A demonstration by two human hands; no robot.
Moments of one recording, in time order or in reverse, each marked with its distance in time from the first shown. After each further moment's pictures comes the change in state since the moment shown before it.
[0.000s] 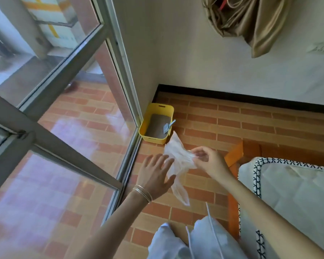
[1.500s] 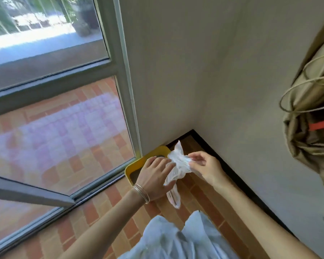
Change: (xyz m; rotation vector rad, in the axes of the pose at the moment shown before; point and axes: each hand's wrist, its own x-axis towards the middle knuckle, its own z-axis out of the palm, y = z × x) left_hand 0.537 -0.126 0.071 0.040 0.214 -0.564; right_hand 0.643 -0.020 -0.148 -0.103 -0.580 -0.210
